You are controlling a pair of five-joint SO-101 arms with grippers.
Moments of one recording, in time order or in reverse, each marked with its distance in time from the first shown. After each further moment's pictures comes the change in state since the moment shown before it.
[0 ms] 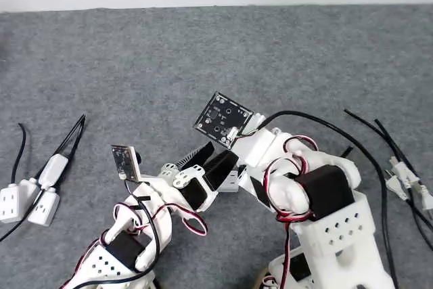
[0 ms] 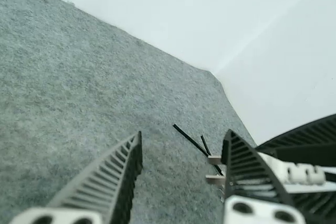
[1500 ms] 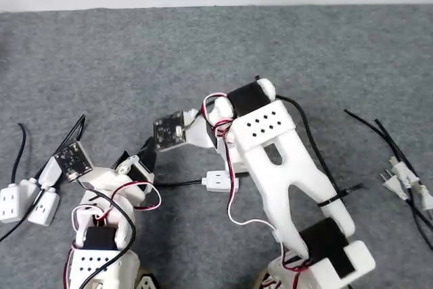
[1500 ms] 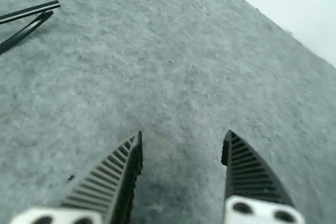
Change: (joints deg) left arm -36.5 0.8 2.4 17.8 -9.7; right arm -2.2 41.8 -18.6 8.1 37.4
